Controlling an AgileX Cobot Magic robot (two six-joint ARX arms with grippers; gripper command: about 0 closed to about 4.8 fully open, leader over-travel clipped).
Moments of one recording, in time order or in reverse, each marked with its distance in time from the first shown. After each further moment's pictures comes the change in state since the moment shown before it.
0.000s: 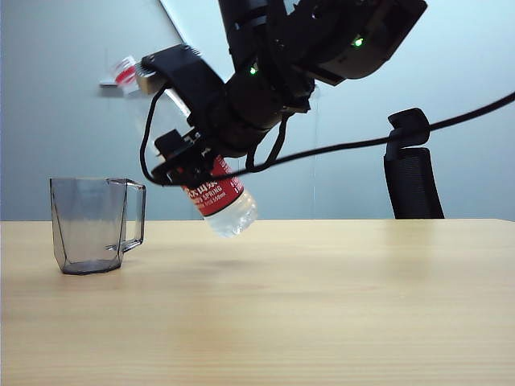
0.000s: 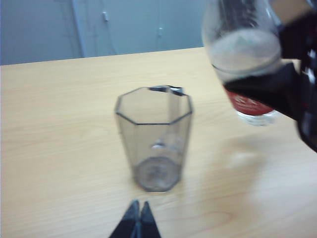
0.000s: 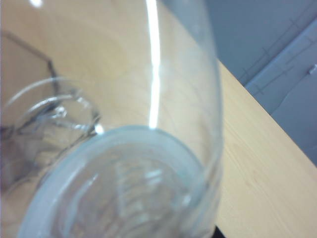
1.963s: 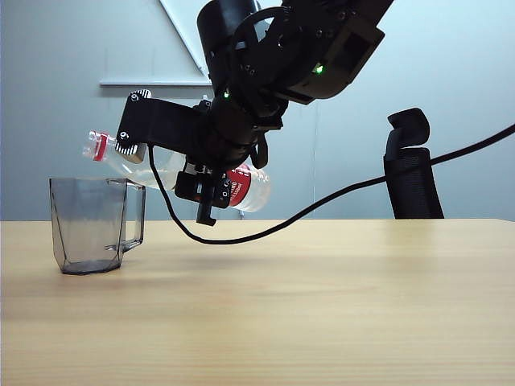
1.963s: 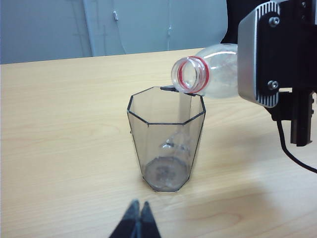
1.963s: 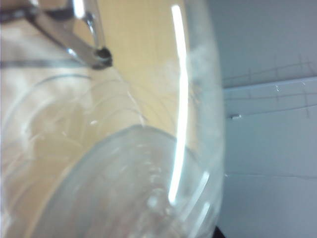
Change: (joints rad) left arm 0.026 0.000 0.000 0.000 0.000 0.000; right arm -0.004 0.111 0.126 -0.030 0.129 -0.670
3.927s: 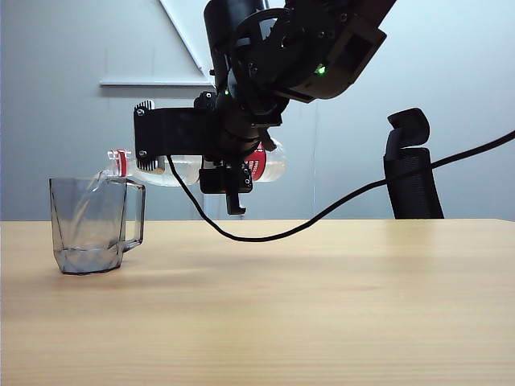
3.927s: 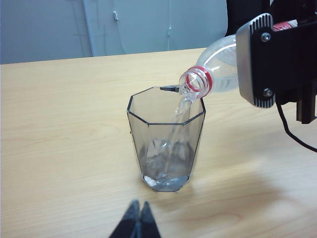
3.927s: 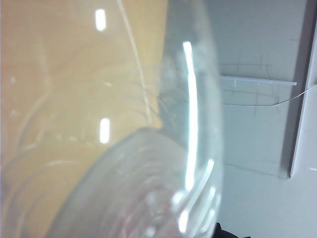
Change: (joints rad) left arm 0.000 0.000 0.000 0.000 0.000 0.000; right arm -0.013 0.001 0.003 0.066 0.108 -0.281
